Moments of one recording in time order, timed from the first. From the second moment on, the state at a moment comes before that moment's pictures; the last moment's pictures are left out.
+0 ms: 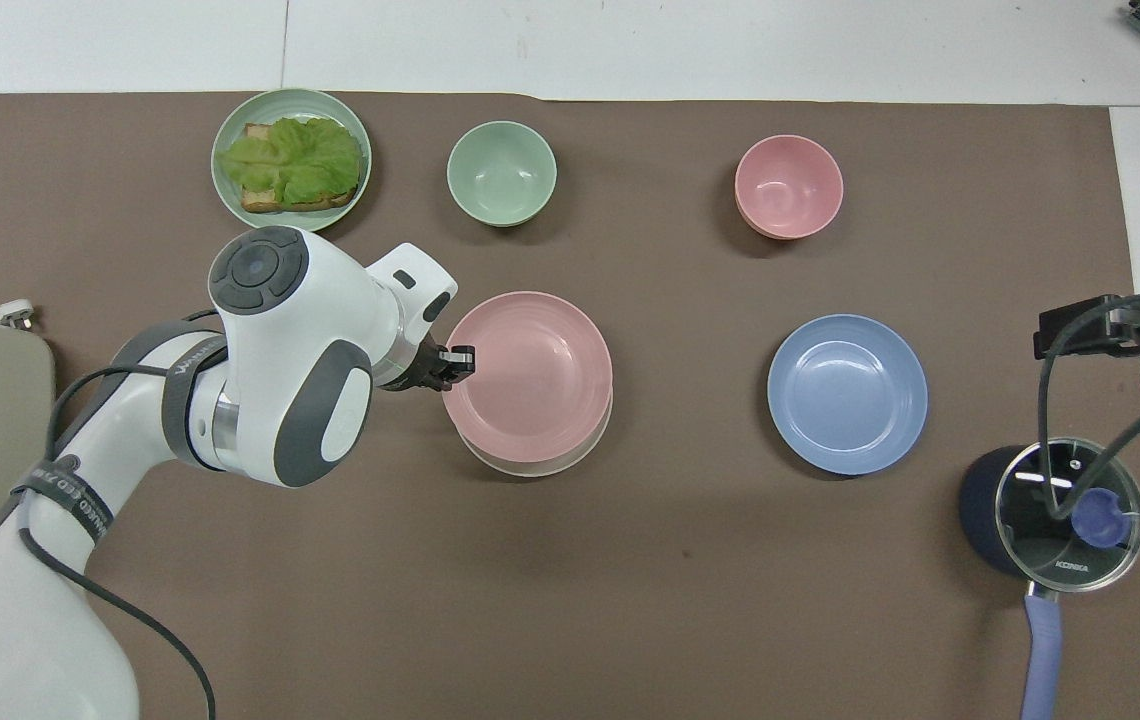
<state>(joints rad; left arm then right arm) -0.37 0.25 -0.09 -1.92 -0.23 2.15 -0.31 -0.07 -0.04 0.08 -1.58 -0.04 1.53 0.08</state>
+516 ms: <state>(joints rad) -0.37 0.25 -0.09 -1.94 -0.23 2.18 -0.31 -0.07 -0.04 0.08 -1.58 -0.04 1.53 0.08</state>
